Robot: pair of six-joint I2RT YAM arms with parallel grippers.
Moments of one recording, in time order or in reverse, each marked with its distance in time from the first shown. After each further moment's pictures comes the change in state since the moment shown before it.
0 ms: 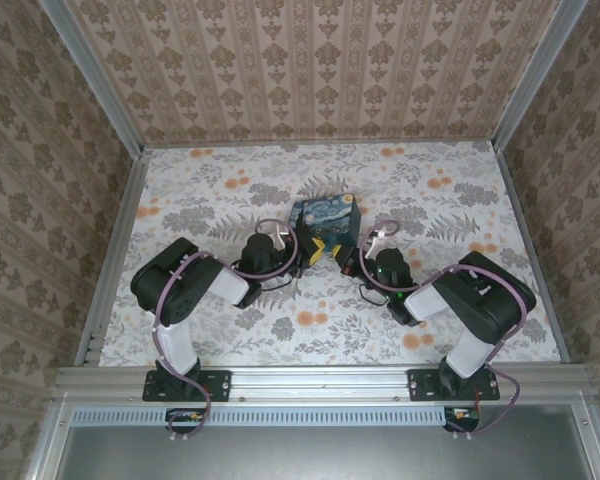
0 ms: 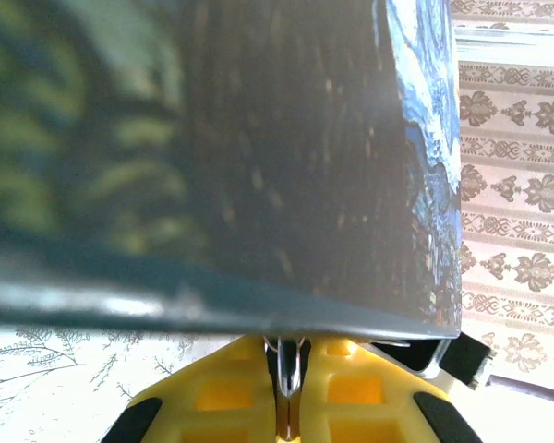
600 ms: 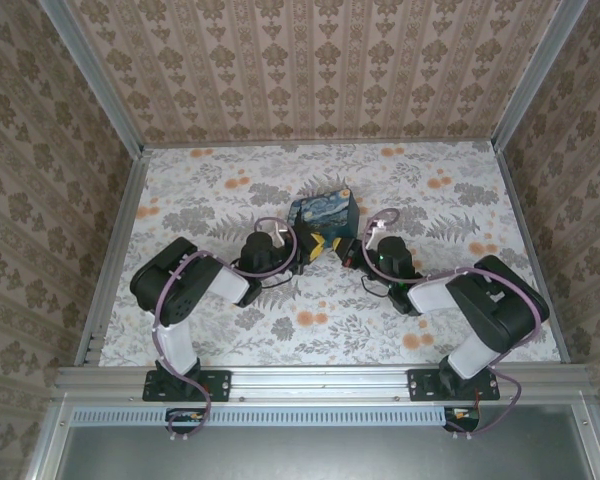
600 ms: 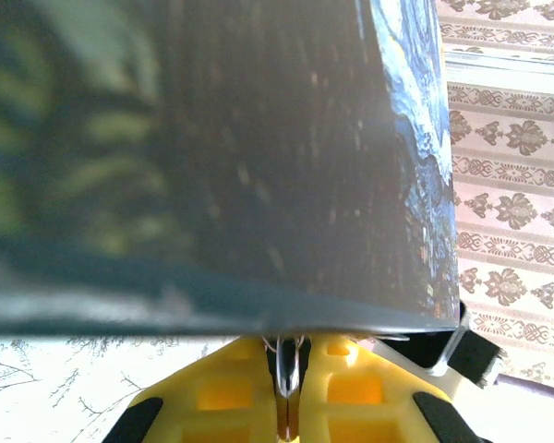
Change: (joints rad) left arm 0.005 -0.002 0.012 0.021 -0.010 -0.053; right arm -0.049 -0.114 0.086 -0.255 -0.079 -0.194
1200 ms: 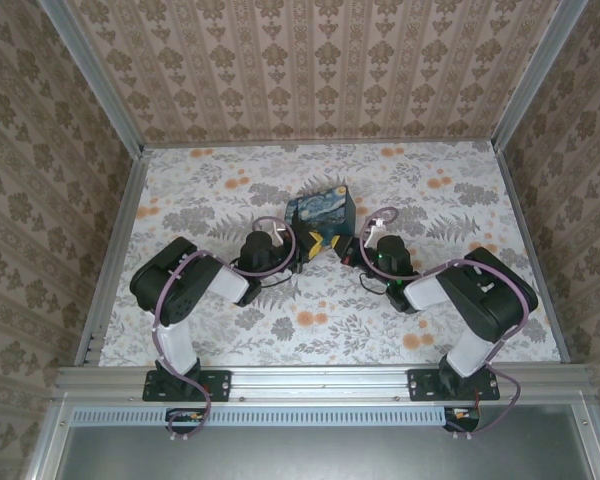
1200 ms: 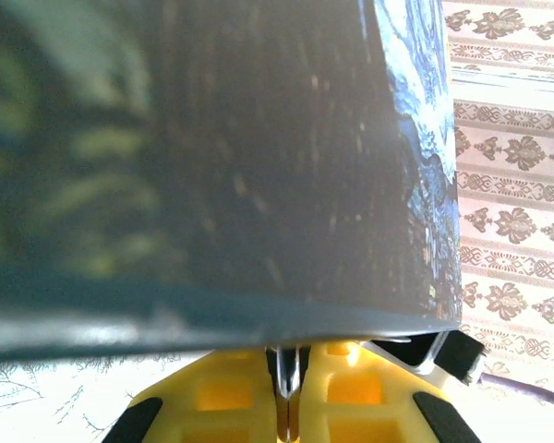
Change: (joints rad) left arm 0.008 0.000 0.003 -0.007 -0.027 0.000; right arm -0.018 0.113 0.011 0.155 -0.040 0.192
